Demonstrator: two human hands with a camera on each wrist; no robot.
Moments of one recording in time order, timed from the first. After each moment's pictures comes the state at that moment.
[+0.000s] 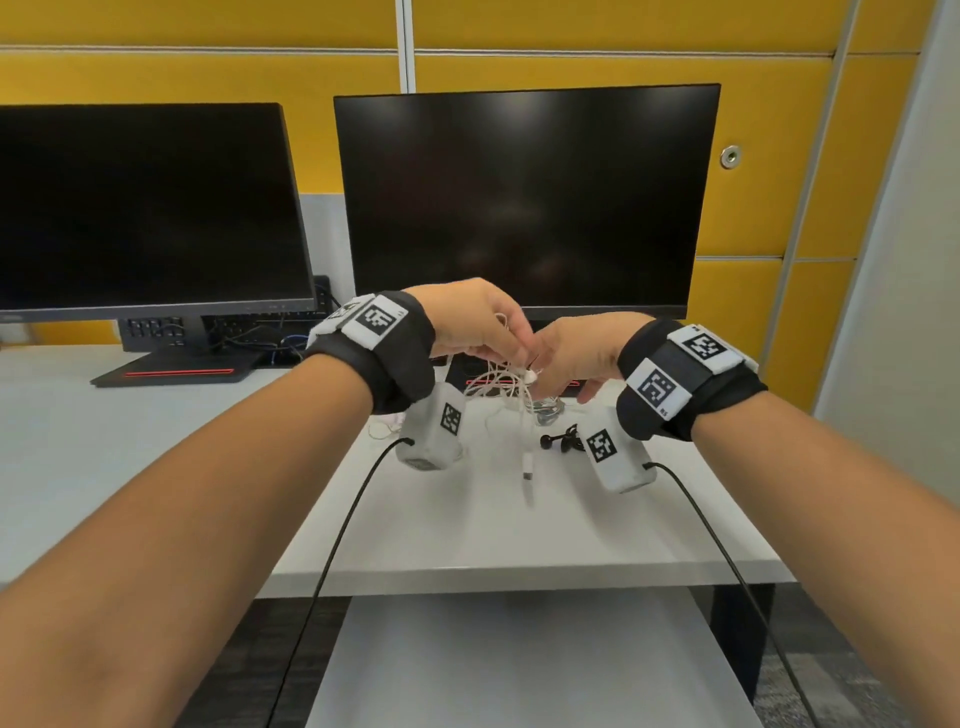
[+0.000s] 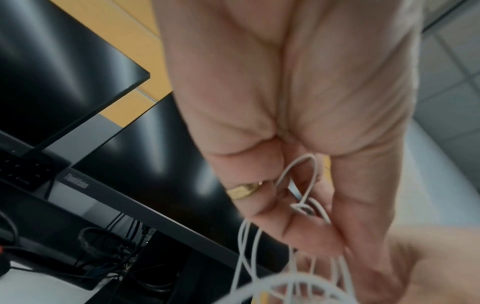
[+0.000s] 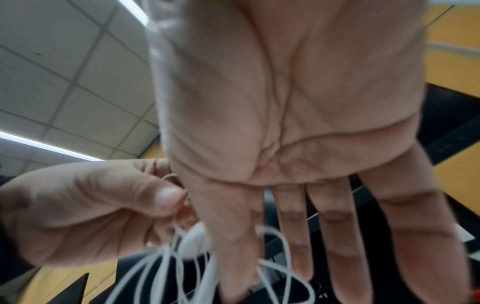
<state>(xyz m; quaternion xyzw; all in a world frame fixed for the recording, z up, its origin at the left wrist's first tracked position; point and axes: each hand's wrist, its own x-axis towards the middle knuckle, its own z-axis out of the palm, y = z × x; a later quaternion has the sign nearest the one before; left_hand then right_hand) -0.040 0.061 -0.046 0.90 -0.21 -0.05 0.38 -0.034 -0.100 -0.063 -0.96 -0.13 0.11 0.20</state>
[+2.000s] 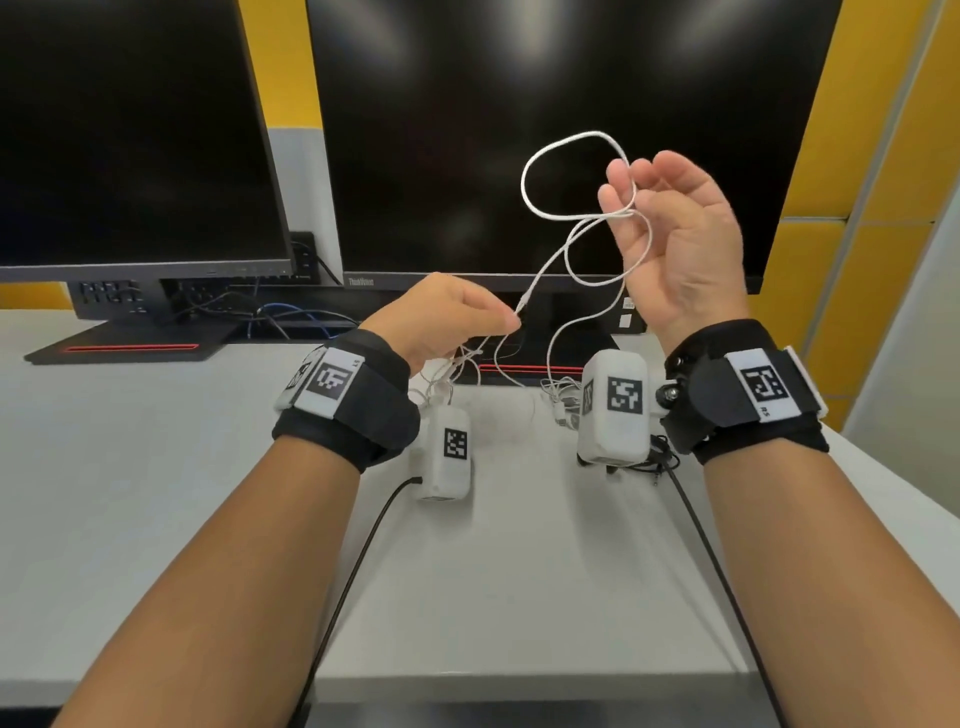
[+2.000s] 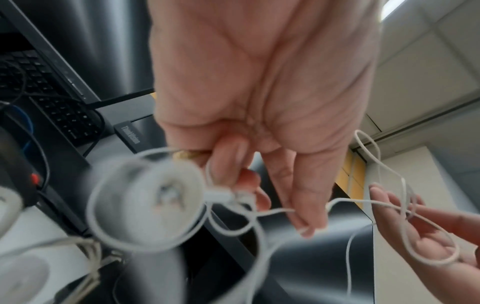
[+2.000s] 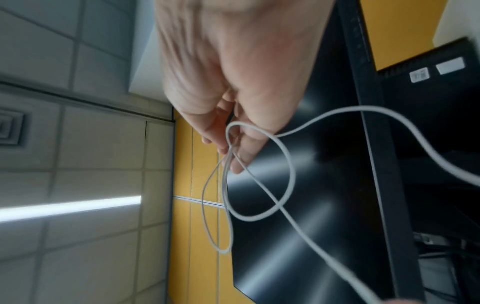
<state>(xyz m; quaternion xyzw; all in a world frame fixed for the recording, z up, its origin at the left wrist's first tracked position) 0.029 0.091 -0.098 0.88 -0.13 0.07 0.45 0.038 -0.102 -0.071 -0.34 -0.22 -0.19 0.89</state>
